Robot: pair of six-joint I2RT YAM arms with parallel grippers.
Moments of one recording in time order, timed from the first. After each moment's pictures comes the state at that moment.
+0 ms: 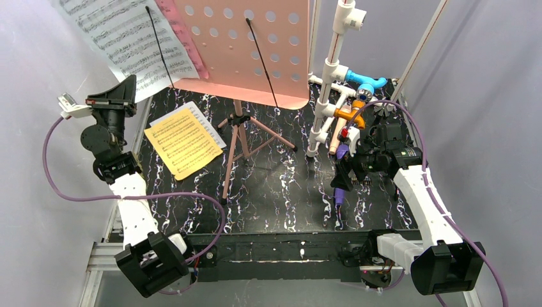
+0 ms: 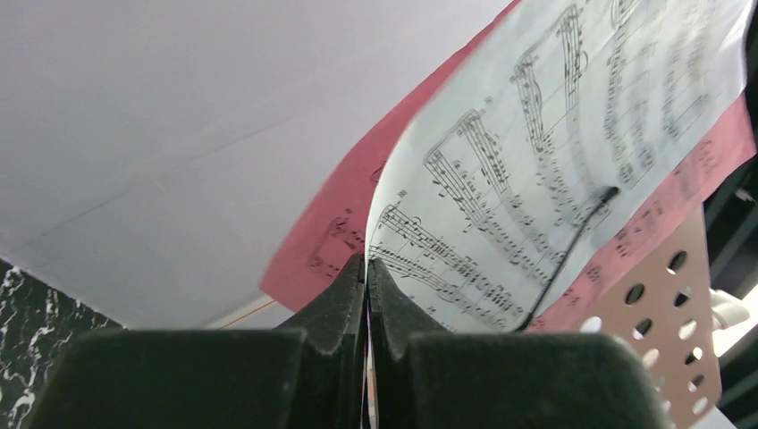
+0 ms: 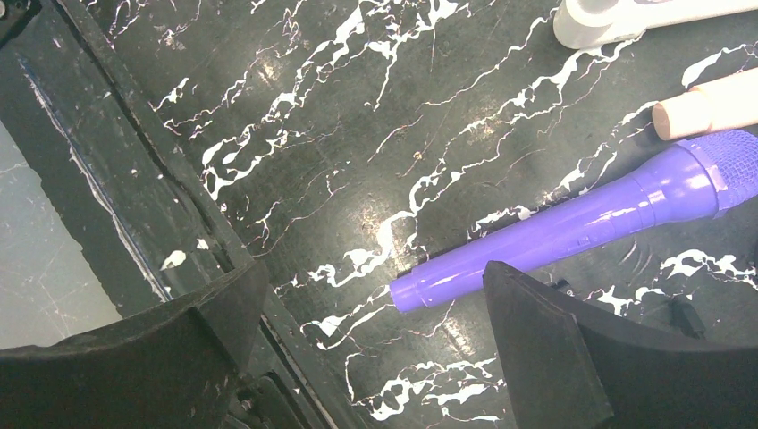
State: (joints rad) left arm 0.52 1.05 0.94 0.60 0.46 -1.50; right arm 0.14 1.06 0.95 -0.92 -0.72 -0.55
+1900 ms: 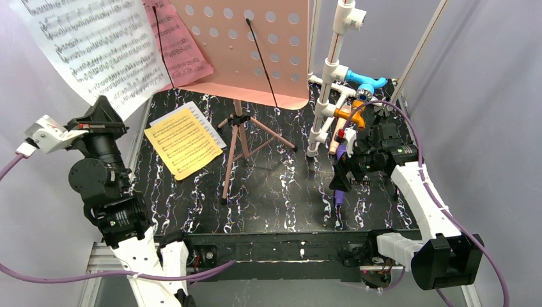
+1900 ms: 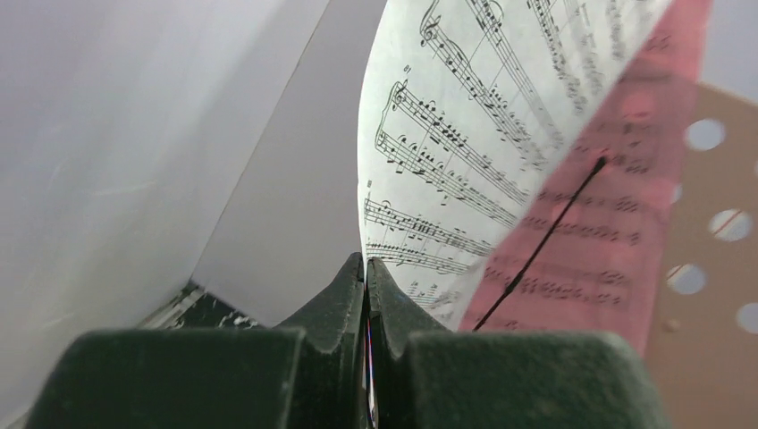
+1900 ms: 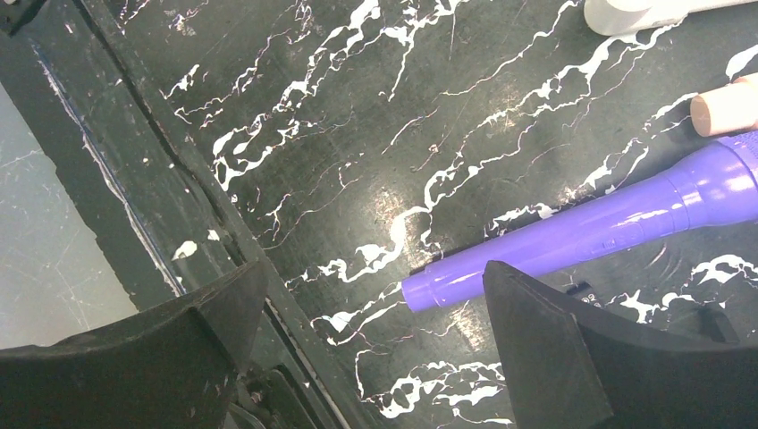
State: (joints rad) left arm 0.37 0.66 1.27 -0.16 -0.06 -0.59; right arm 0.16 1.10 0.95 -0.94 -0.73 -0.55
